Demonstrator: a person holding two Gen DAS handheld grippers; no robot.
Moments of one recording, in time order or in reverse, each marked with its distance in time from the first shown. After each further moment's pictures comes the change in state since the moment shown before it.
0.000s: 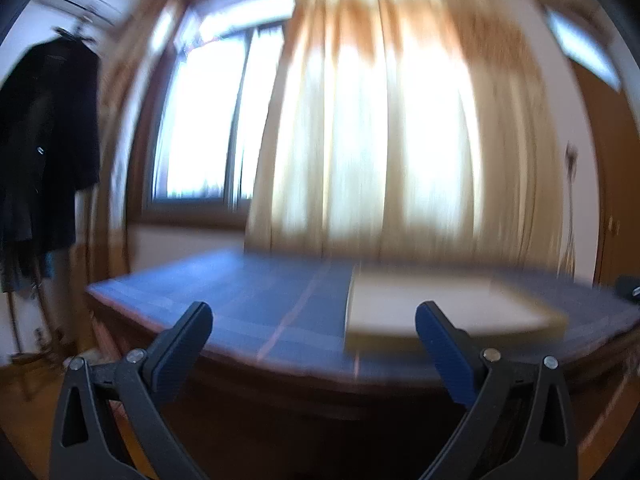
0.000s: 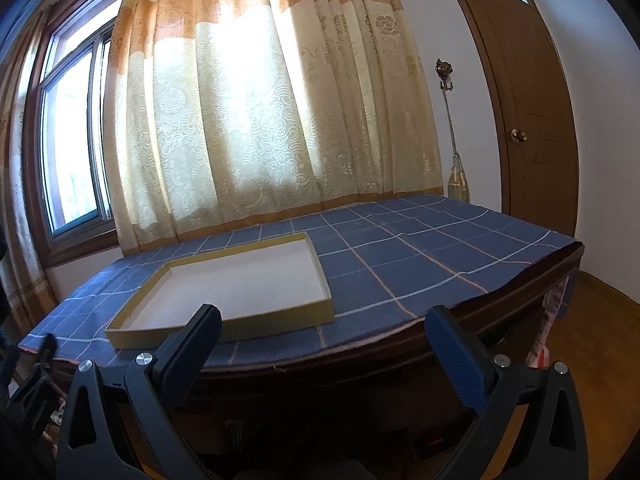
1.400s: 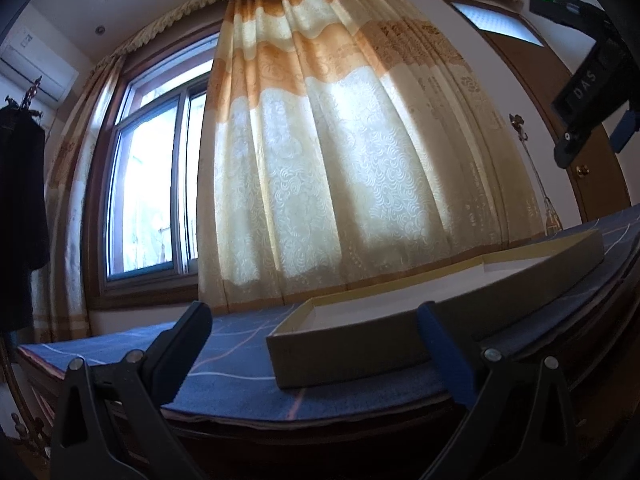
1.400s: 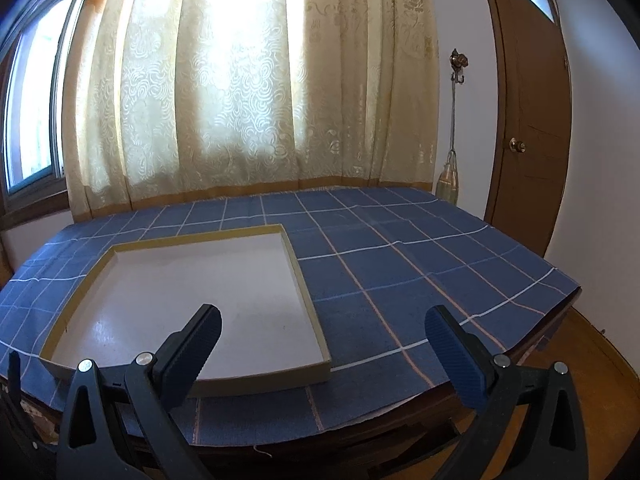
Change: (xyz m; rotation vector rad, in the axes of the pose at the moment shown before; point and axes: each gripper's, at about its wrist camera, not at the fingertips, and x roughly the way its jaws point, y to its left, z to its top) left arm 0.078 -0.047 -0.079 0.253 -0.186 -0.131; right arm 0.092 0.031 0.044 -0.130 0.142 -0.158
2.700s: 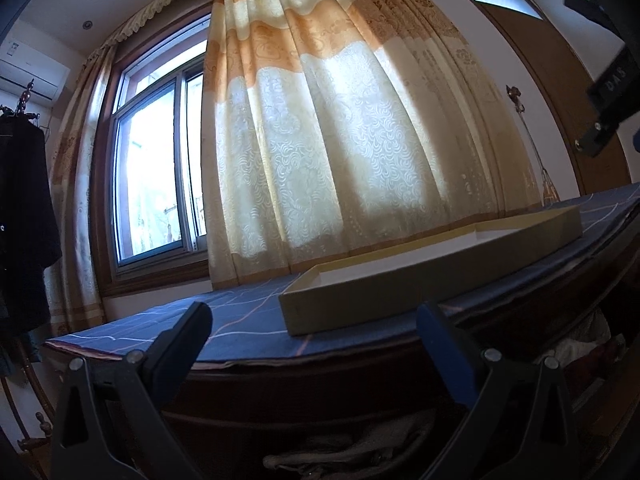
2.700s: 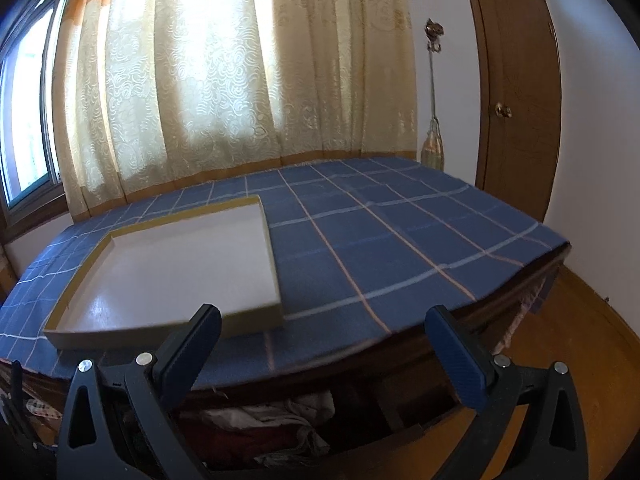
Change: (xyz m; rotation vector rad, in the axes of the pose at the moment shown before) left arm -0.035 -0.005 0.010 0.047 0.136 0.023; right arm -0.018 -0.046 -0.031 0.081 0.077 0.010
